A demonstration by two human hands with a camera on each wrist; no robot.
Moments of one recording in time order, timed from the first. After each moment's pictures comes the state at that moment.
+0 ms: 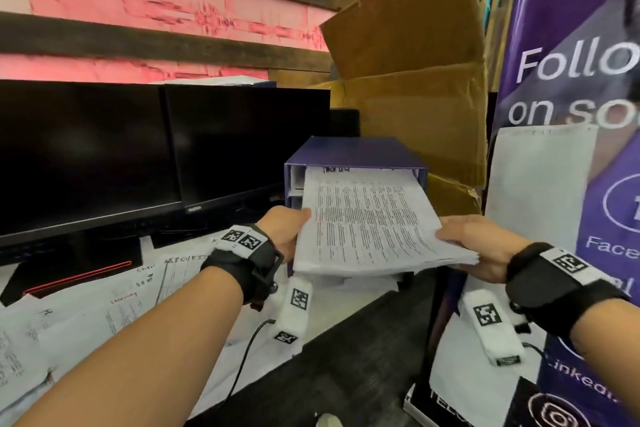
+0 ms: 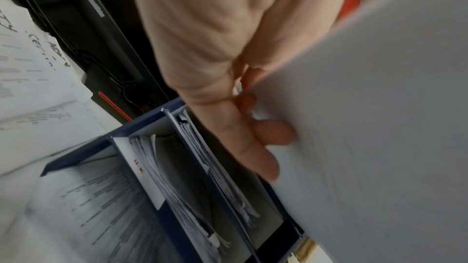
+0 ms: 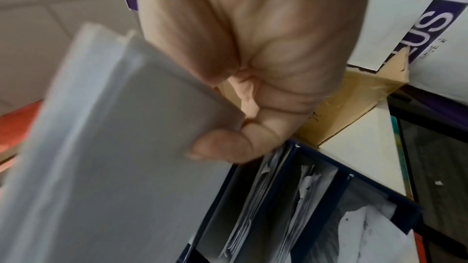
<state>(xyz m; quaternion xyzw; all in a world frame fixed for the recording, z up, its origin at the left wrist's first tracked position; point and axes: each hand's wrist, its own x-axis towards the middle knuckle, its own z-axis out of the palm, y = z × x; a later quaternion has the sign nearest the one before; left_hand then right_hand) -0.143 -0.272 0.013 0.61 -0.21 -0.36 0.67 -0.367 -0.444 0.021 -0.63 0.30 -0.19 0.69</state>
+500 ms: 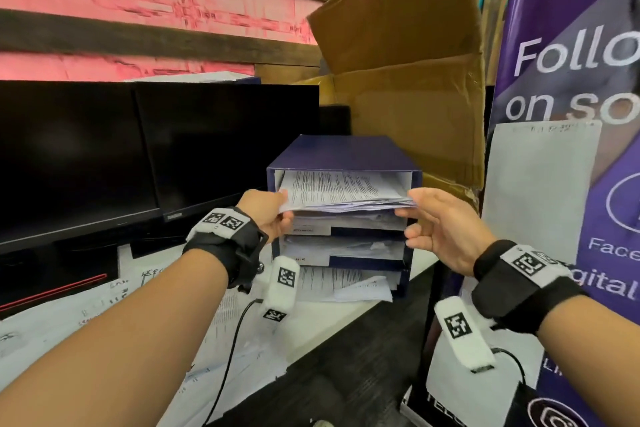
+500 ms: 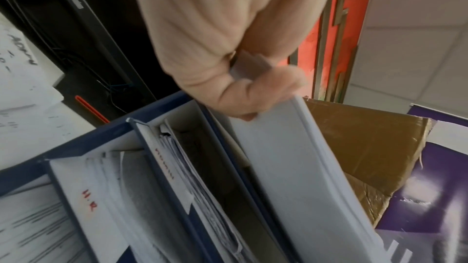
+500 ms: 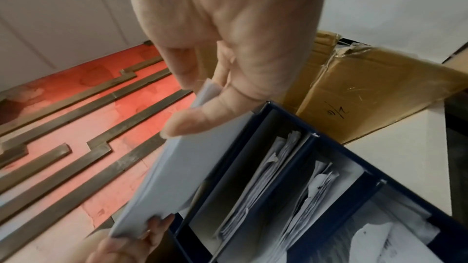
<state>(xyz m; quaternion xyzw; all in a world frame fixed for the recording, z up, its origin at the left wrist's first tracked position) -0.109 -0.308 0.031 0.64 -0.14 -0.25 0.72 -0.328 -0.454 0.027 -0.59 0.22 -0.32 0.71</state>
